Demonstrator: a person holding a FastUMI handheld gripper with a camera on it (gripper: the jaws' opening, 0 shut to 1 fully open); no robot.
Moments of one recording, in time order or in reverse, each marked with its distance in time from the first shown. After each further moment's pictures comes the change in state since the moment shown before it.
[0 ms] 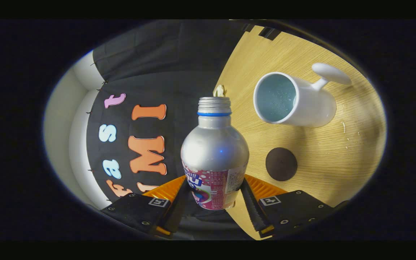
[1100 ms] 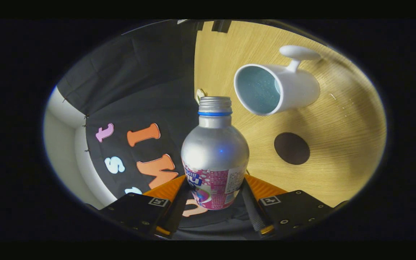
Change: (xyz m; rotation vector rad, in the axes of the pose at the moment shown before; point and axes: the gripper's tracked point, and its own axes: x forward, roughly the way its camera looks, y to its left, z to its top) arm -0.002 0.028 0.018 0.361 -0.013 -0.023
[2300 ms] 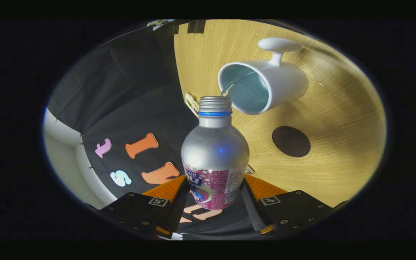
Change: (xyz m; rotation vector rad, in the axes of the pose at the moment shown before) arm 0.004 0.008 0.008 0.165 0.004 -0.014
